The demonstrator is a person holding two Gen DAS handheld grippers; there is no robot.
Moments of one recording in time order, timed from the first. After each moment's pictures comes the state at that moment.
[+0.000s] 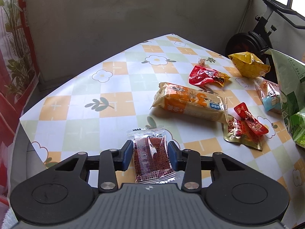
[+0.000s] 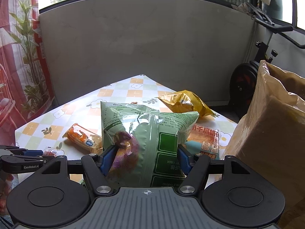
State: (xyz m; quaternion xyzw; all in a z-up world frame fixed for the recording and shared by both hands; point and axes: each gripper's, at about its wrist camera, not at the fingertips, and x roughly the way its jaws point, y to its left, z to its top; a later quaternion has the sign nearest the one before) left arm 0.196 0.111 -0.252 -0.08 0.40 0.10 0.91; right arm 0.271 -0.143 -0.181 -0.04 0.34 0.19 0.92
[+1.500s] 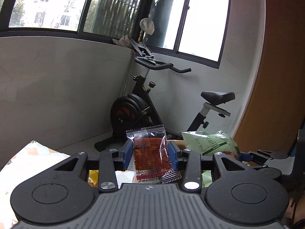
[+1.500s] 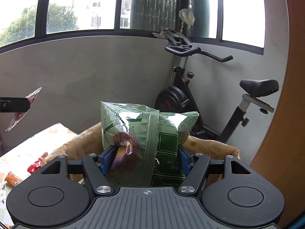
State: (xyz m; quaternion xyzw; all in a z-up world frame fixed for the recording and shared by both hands) left arm 0.297 -0.159 -0.039 -0.05 0.20 -0.19 0.96; right arm 0.276 -0.387 -0.072 0.00 0.26 -0.01 0.96
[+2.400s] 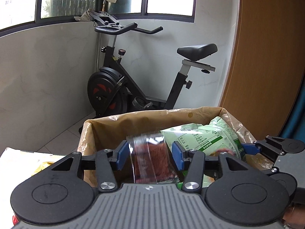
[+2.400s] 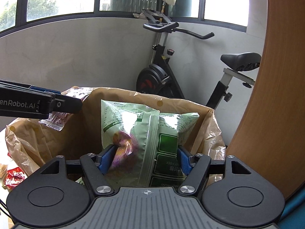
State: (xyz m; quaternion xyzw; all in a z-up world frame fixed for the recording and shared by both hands) left arm 0.353 -0.260 -0.095 0.05 0.28 -0.25 0.93; right arm 0.266 -0.422 -0.119 0.00 0.31 -0.06 0.95
